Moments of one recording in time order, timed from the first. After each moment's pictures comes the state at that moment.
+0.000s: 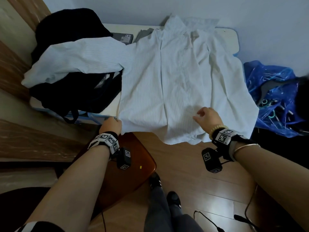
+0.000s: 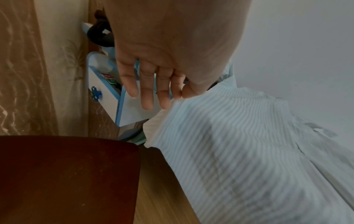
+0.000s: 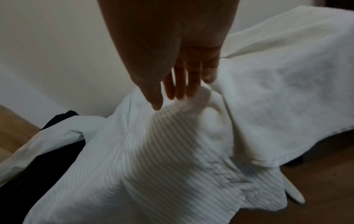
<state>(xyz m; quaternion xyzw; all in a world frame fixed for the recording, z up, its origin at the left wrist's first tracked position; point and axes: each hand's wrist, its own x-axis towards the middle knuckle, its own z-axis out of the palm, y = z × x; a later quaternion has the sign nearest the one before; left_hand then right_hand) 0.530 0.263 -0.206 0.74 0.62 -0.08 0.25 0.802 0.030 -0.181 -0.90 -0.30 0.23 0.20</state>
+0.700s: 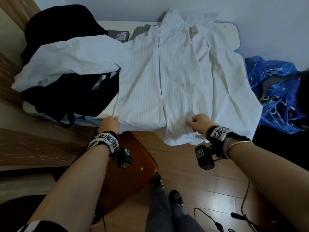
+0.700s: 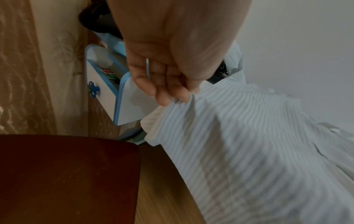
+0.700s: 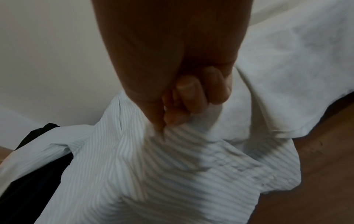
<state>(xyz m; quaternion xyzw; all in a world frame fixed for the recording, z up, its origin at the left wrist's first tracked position) 0.543 0.285 -0.222 0.73 0.64 -0.10 0.24 0.790 0.054 -0.190 -0.87 -0.26 0.39 0.17</state>
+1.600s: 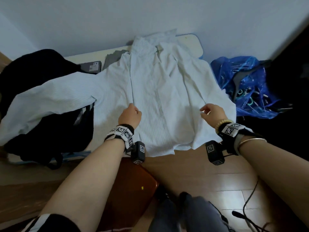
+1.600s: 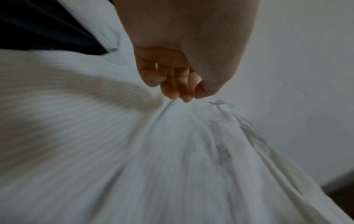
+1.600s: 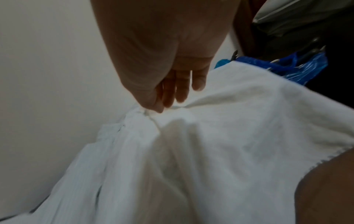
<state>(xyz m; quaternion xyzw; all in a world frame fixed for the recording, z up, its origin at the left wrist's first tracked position) 0.703 0.251 -0.145 0.87 0.41 -0.04 0.27 0.874 -0.005 -0.162 -0.92 -0.19 0.19 0.28</state>
